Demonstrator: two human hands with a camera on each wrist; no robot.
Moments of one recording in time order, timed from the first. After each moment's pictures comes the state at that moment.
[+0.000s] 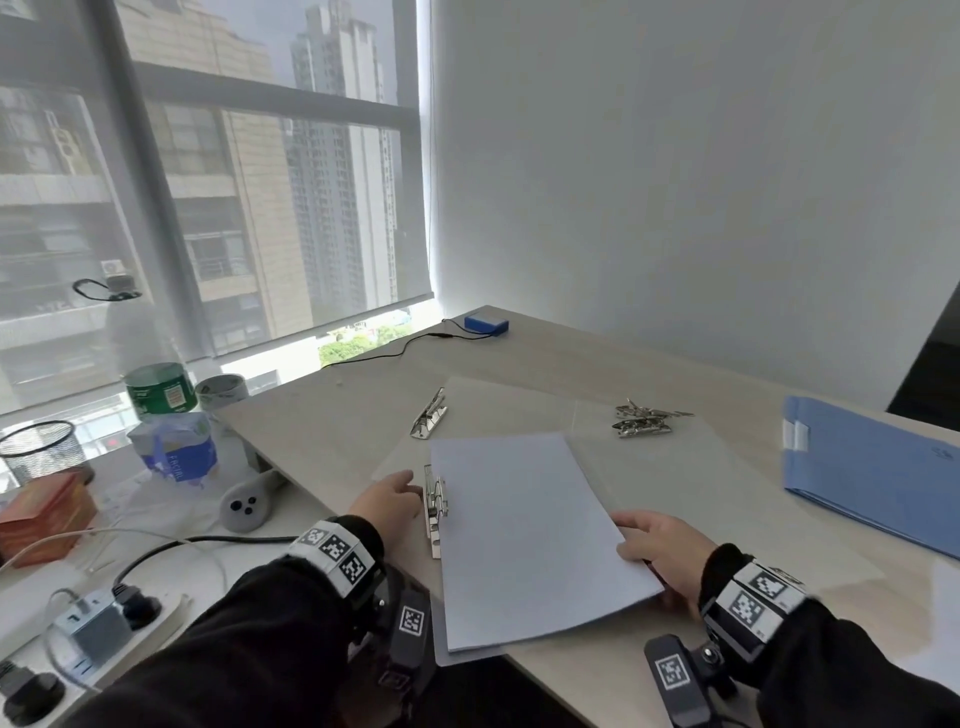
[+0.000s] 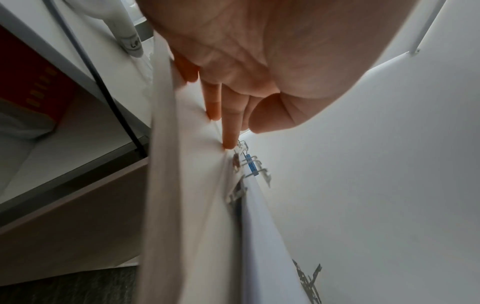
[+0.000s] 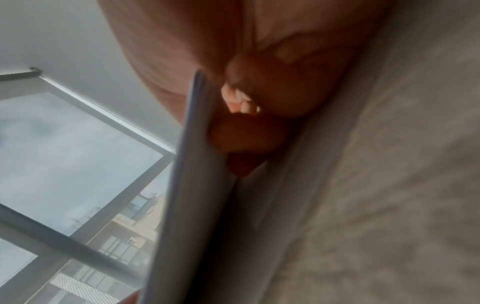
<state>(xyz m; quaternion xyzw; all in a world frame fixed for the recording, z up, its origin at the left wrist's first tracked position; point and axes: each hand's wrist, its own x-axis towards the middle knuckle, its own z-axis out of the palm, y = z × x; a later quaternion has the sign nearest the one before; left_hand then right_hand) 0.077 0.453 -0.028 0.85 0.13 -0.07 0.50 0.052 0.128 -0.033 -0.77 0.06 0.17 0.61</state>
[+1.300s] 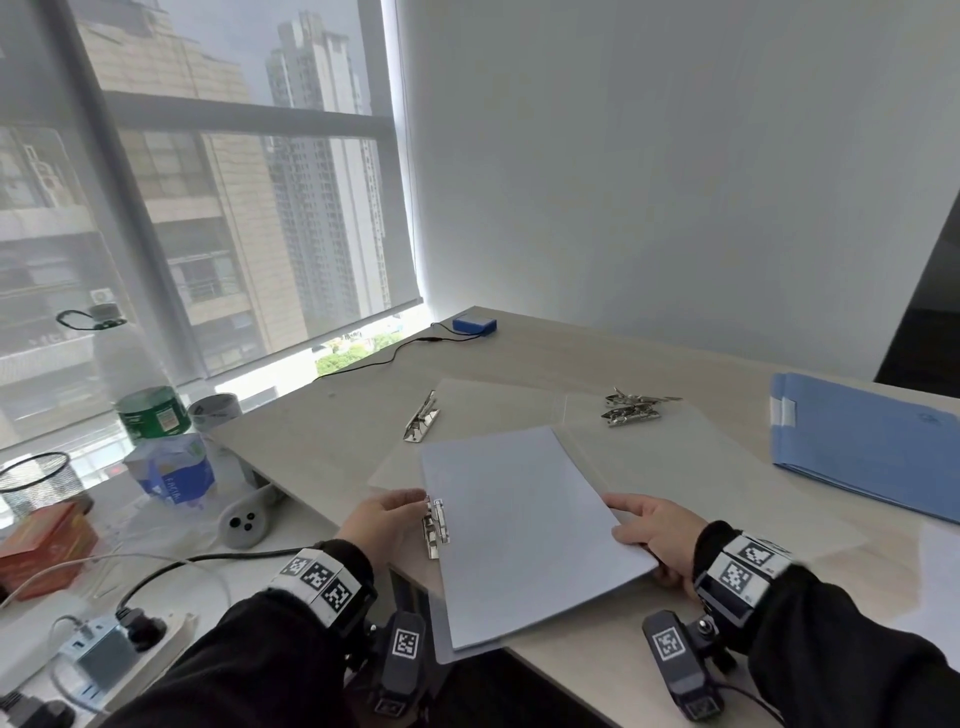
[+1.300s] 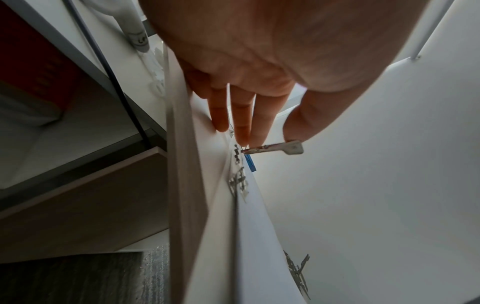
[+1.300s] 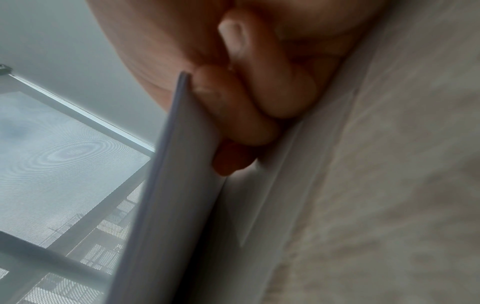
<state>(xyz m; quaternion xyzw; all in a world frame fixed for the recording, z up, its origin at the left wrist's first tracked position) 0.060 0.453 -0.038 0.78 0.11 -0.03 0.61 0.042 0.127 -0.023 -0.80 0.07 0.15 0.57</state>
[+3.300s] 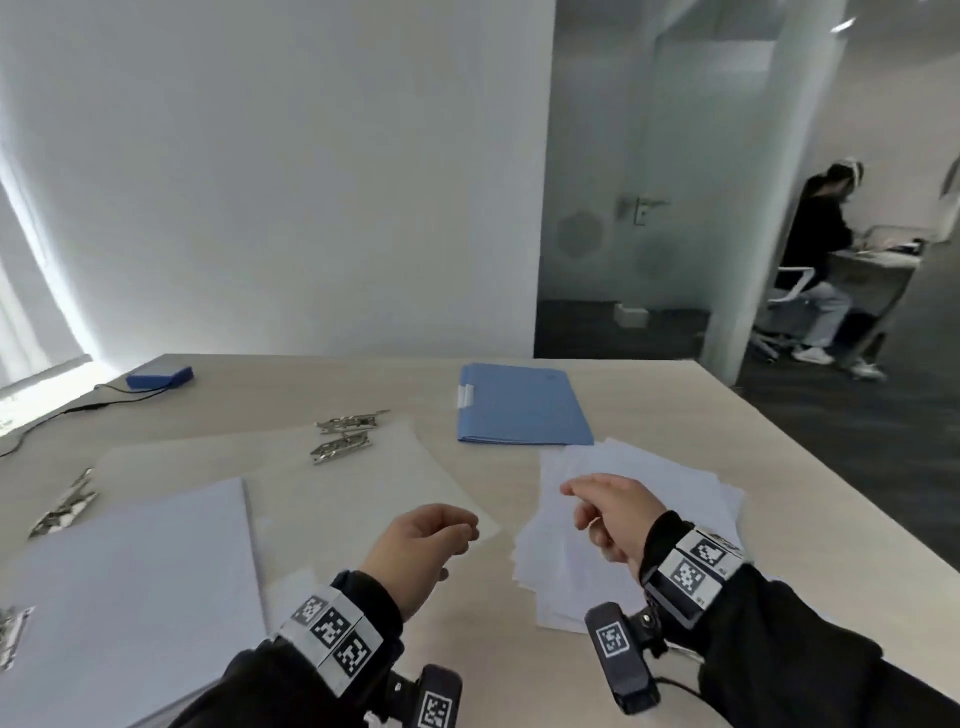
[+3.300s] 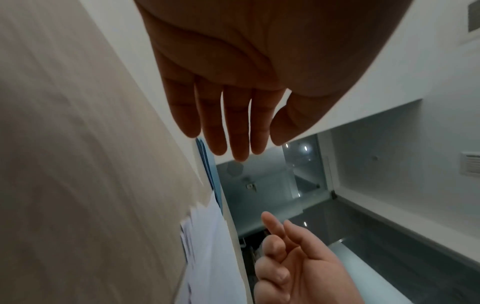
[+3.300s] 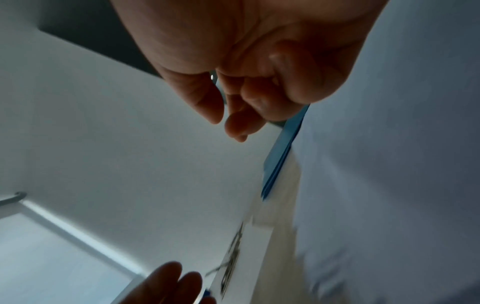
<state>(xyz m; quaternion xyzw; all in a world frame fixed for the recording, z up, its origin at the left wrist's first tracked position) -0.035 0.160 0.004 0.76 -0.21 -0.21 0.58 -0.132 -0.058 0.017 -0.70 0.30 -0.12 0.64</state>
